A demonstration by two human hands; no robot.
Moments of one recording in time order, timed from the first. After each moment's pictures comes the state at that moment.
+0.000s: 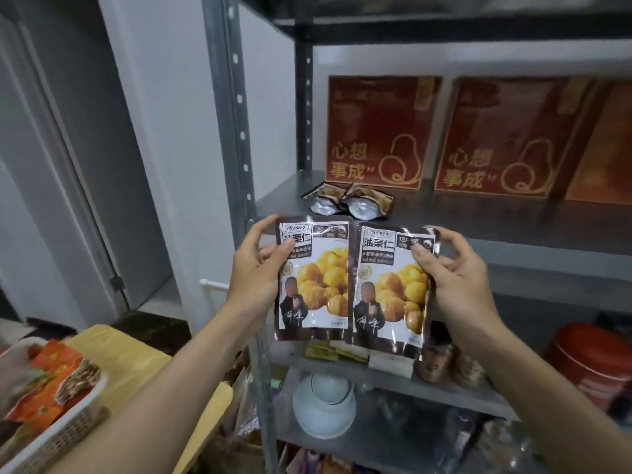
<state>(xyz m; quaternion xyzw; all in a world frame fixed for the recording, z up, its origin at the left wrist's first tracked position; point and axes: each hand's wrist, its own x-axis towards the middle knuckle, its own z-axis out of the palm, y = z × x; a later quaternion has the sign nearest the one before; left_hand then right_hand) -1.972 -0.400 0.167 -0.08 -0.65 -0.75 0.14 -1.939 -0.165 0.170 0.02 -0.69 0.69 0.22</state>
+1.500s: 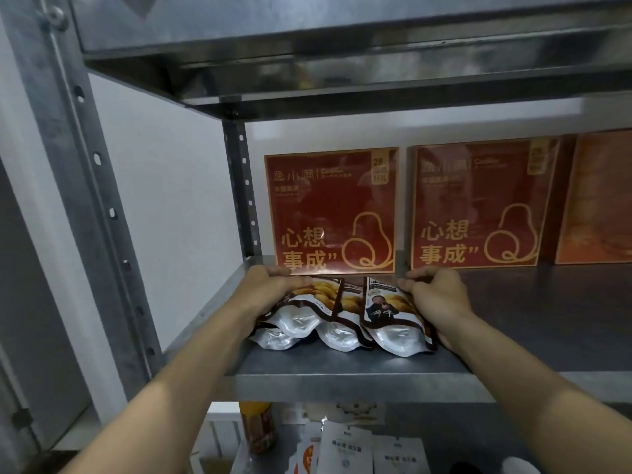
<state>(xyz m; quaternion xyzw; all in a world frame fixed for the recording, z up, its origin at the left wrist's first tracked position) -2.221 -0.336 0.242 -0.10 -0.82 -0.57 -0.02 -2.155 -0.087 0.214 -0.17 -0.74 0.59 0.28</state>
